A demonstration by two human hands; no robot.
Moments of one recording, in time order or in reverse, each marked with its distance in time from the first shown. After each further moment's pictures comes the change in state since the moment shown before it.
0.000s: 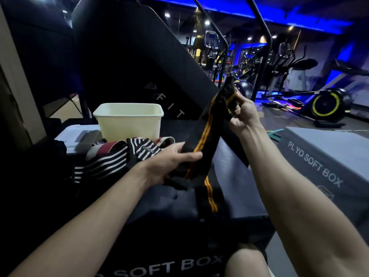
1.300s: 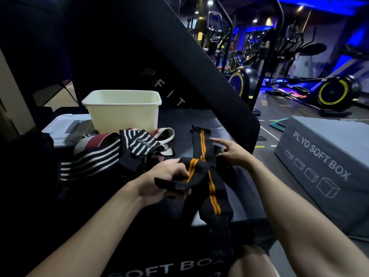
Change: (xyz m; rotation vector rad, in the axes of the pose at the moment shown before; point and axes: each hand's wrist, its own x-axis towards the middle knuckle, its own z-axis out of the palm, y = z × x) left_hand 0.001 -0.049 -0.008 -0.044 0.156 -0.204; right_hand 0.034 0.091 -0.152 -1.525 -0.328 0.151
